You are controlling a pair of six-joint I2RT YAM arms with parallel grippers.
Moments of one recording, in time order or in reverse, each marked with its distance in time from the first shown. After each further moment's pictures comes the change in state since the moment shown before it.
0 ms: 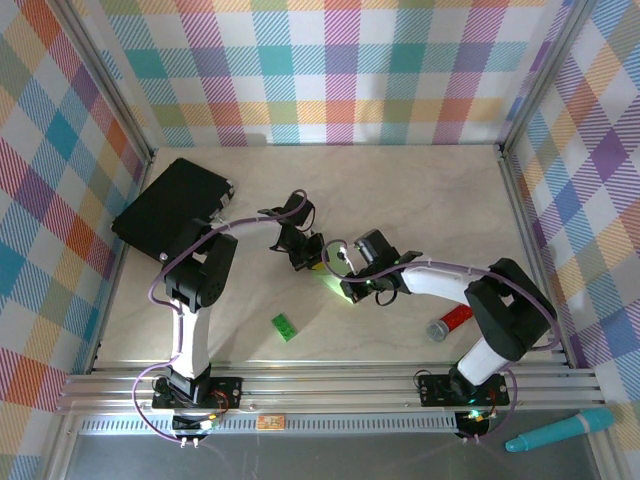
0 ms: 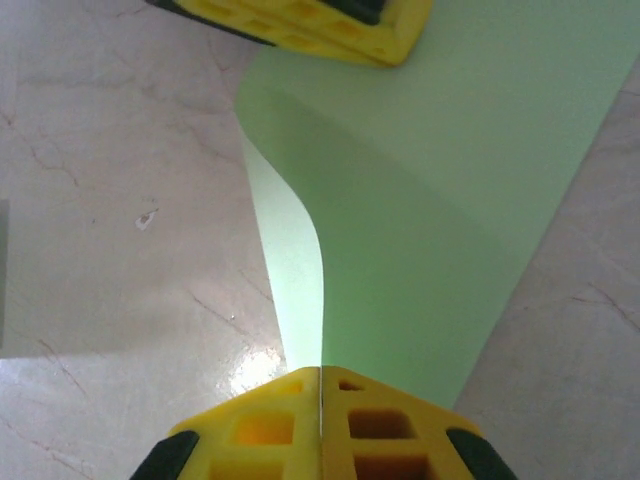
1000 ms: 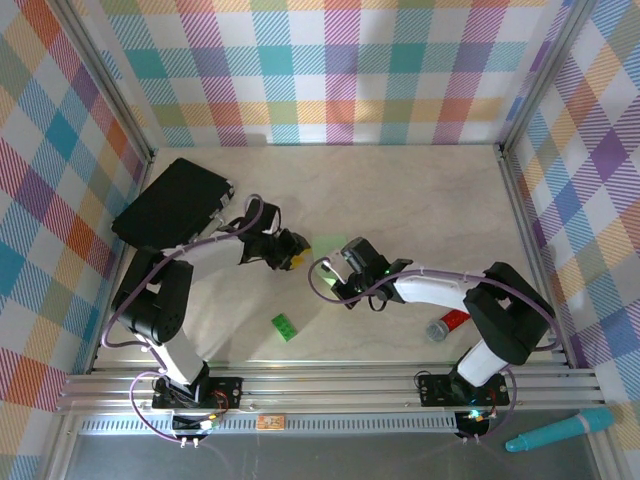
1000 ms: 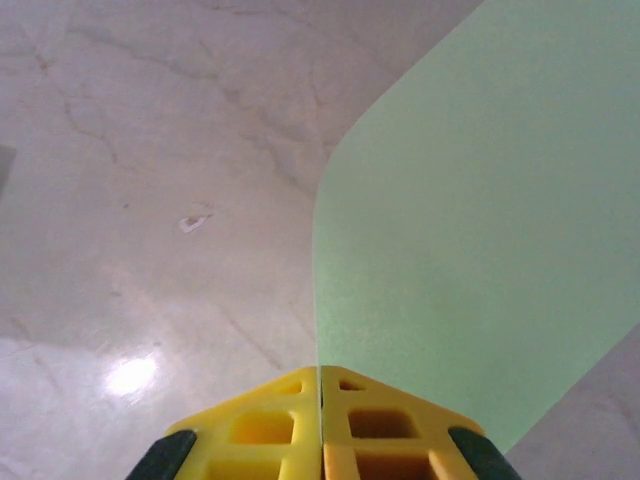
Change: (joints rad) left arm 0.099 -0.349 -0.332 0.242 -0.003 -0.283; right arm 0.118 -0.018 -0.015 0.071 0.126 -0.212
